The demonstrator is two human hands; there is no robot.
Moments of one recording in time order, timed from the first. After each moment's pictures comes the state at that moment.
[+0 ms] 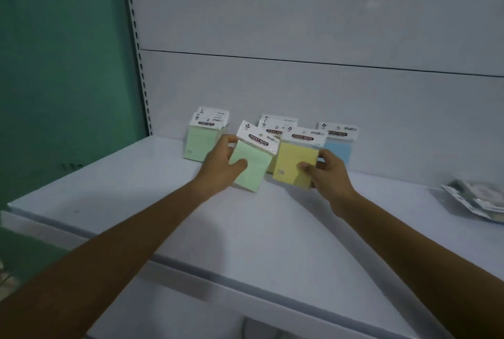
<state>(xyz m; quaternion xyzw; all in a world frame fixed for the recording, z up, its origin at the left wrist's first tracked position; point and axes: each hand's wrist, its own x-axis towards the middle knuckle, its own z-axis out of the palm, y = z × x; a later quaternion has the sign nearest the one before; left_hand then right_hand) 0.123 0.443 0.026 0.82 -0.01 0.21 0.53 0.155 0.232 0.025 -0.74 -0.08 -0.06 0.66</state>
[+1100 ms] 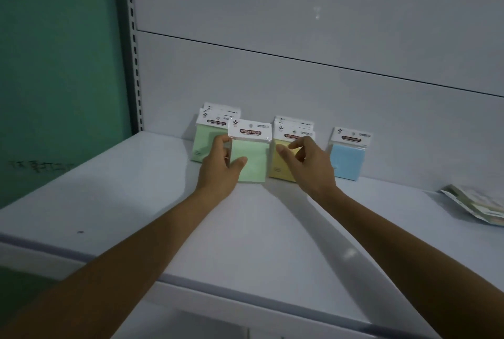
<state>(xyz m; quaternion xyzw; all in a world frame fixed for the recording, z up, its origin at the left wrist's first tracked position) 0.142 0.500 0.008 0.78 -0.01 0.24 0.58 0.167 0.319 0.035 -0.90 -0.11 -0.22 0.37</state>
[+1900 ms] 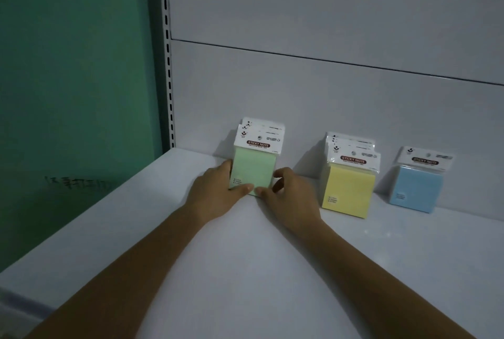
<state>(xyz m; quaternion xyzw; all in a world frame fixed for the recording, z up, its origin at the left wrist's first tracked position) 0.186 0.602 -0.005 0.94 0.01 0.14 0.33 0.195 0.437 0.002 -0.92 -0.12 -0.12 0.34</state>
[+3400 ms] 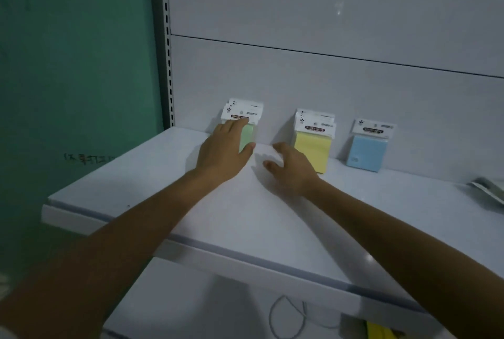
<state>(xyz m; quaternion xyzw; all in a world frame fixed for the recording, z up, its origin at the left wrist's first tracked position) 0.109 0.533 0.036 0.94 -0.03 0.28 0.20 0.145 0.373 0.019 -0.93 -0.21 -0.10 0.28</state>
